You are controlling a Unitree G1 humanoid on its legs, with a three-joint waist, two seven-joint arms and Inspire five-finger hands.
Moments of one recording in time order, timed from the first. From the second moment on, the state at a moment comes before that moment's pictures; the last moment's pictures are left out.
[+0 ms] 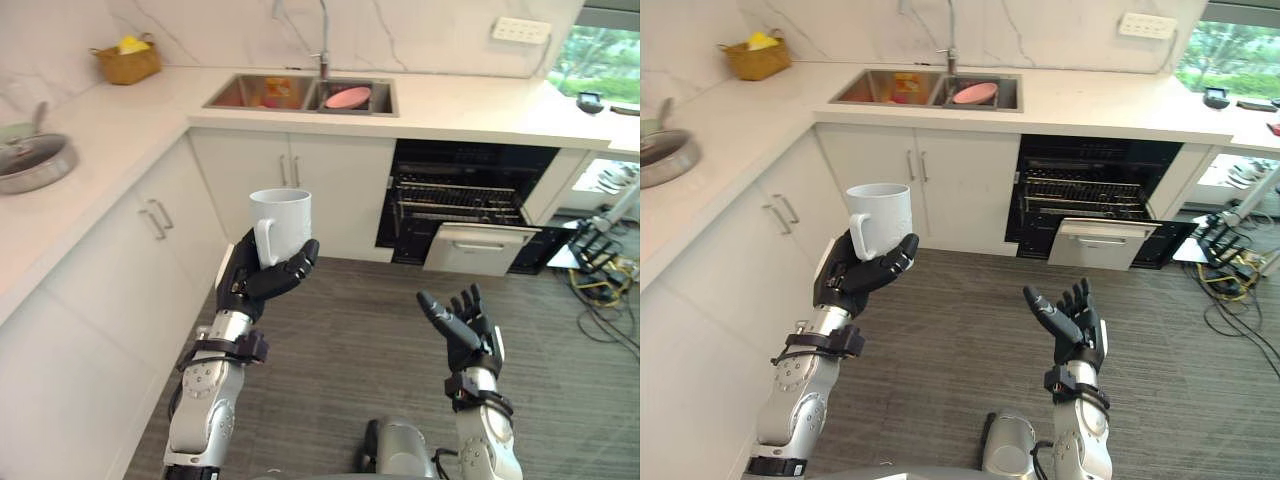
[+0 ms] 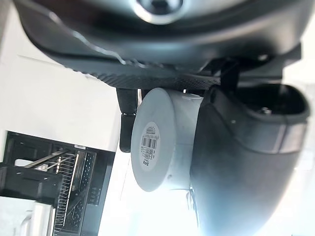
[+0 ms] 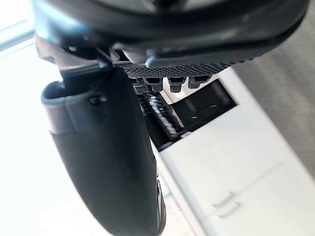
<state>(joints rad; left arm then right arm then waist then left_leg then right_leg) 0.09 0.12 -0.01 -0.23 -0.33 -0.02 -0.09 0.19 0.02 -0.18 0.08 0.53 -0.19 0.03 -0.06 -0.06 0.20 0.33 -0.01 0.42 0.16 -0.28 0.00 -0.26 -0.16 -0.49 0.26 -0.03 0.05</state>
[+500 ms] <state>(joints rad) 0.15 0.06 -0.11 -0.10 -0.33 -0.05 -0.06 0.19 -0.04 -0.19 -0.01 0.51 -0.23 0.11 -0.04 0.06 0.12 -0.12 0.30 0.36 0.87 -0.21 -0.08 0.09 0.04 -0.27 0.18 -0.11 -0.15</state>
